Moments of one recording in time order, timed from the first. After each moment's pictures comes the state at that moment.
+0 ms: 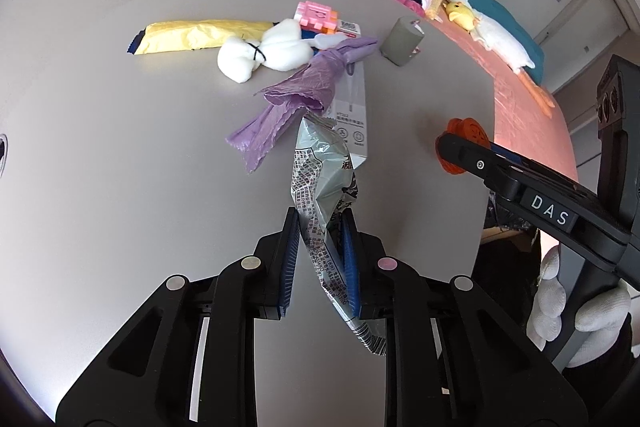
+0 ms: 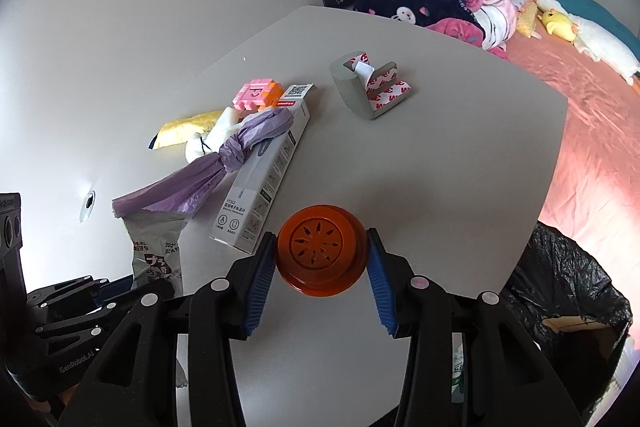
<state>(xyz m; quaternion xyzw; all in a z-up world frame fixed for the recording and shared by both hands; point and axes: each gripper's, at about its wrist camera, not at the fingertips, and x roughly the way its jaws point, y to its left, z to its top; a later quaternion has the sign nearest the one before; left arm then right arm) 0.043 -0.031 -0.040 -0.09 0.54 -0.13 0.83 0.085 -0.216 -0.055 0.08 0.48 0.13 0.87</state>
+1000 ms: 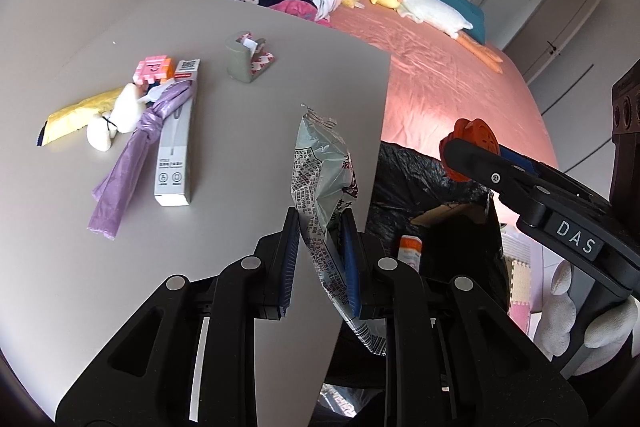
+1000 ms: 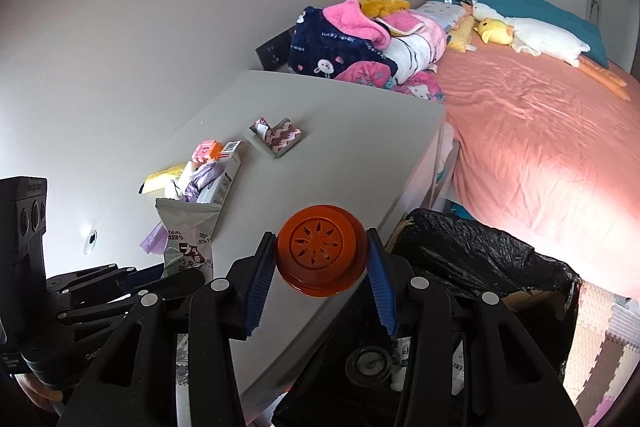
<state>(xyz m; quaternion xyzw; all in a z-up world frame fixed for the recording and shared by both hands) 0.034 -0.150 -0.003 -0.02 0.51 -0.24 0.83 0.012 -0.321 -0.004 0.13 0.42 0.05 0.90</state>
